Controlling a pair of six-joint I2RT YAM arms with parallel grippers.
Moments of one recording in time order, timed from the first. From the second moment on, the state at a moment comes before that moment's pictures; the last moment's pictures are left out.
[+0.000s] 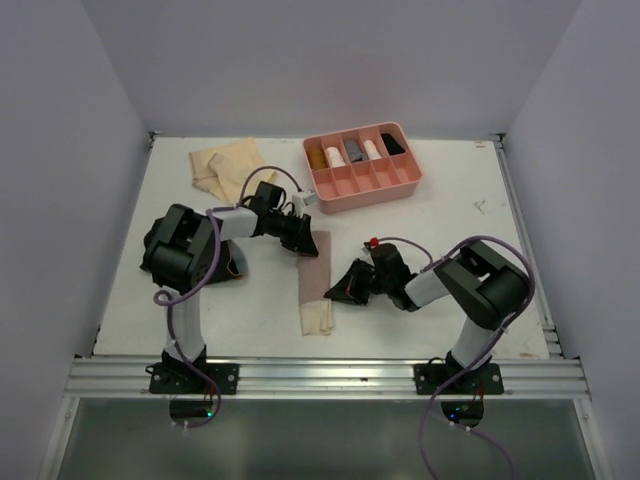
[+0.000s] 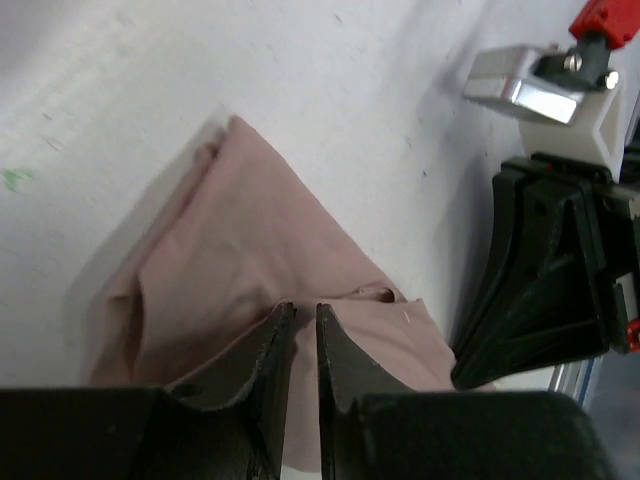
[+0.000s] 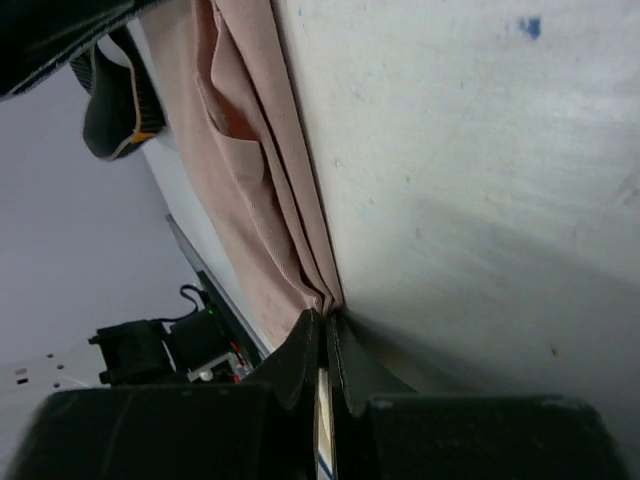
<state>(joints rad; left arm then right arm) -0.39 2.00 1.13 -0.12 0.81 -0.02 0.63 1.75 0.47 0.57 -0.49 1.19</state>
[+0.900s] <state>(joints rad) -0.35 1.66 1.02 -0.11 0.93 0.07 0.65 1.38 0.74 0.09 -0.10 0.91</state>
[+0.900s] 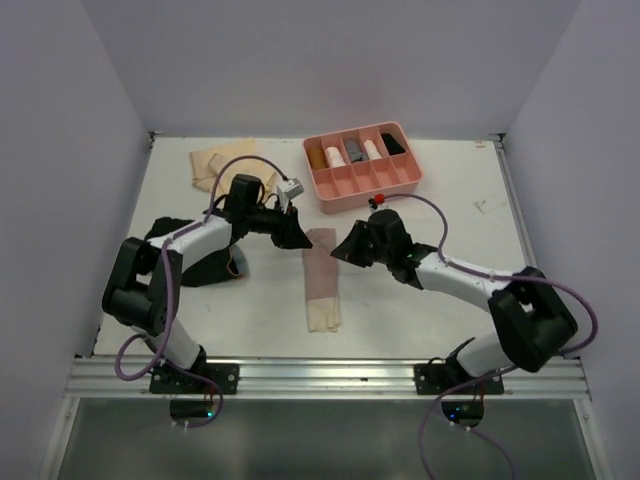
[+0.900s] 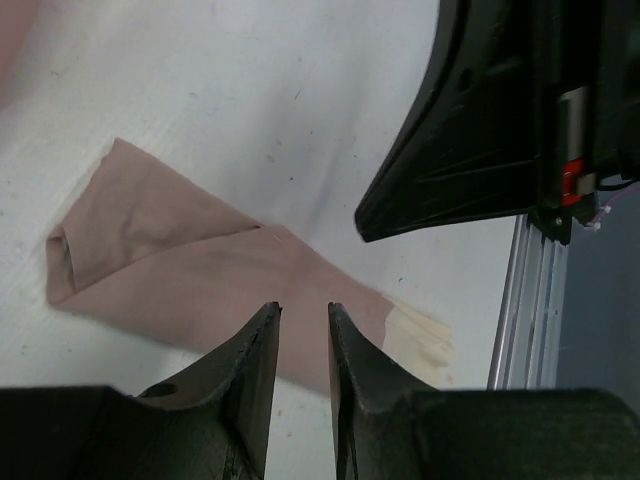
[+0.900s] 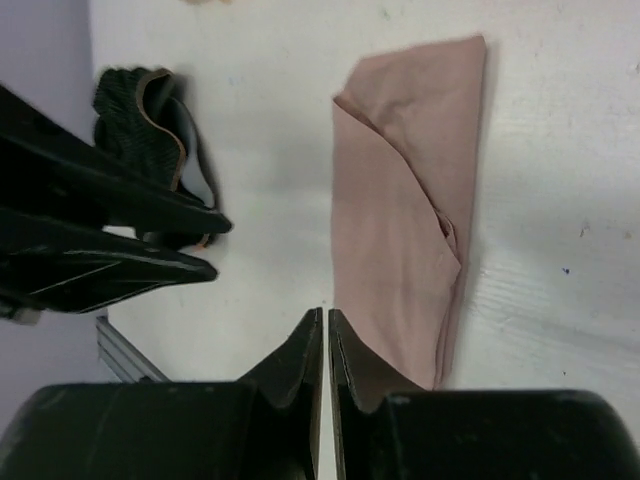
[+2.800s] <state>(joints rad) -0.48 1.32 0.73 -0.34 0.75 0.70 0.61 1.82 0.60 0.62 -0.65 1.01</state>
